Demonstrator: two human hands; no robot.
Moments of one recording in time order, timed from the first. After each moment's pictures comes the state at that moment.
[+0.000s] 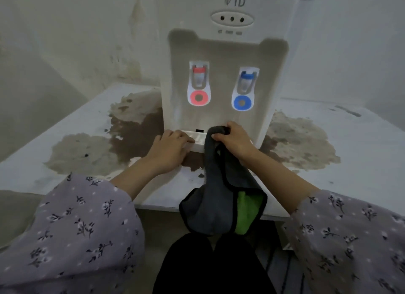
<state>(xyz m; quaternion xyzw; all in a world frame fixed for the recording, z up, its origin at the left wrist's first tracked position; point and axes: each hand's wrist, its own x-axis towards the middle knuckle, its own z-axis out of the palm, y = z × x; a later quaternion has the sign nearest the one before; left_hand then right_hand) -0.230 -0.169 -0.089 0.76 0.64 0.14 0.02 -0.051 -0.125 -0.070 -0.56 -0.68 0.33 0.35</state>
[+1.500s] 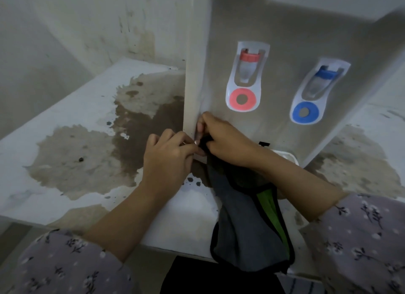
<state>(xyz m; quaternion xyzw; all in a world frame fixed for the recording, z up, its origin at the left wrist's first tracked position) -0.264 -0.155 -0.121 0.71 0.58 0.35 -0.19 -0.128 -0.083 -0.064 -0.35 -0.90 0.21 0.16</state>
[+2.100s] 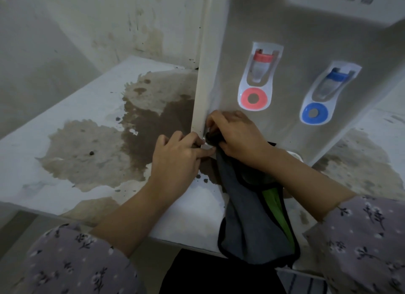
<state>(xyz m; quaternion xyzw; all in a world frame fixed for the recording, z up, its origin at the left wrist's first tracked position) -0.262 -0.164 -0.118 0.73 0.60 0.28 -0.18 -0.121 -0.078 -0.070 -0.31 -0.94 -0.09 0.14</state>
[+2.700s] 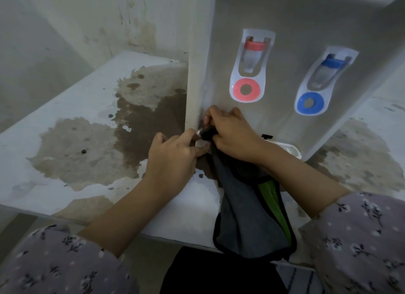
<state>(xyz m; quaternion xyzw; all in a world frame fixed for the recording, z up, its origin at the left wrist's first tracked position) -0.260 -0.165 -0.120 0.75 0.58 0.25 -0.19 -0.119 -0.078 -0.073 -0.35 -0.92 0.06 0.14</state>
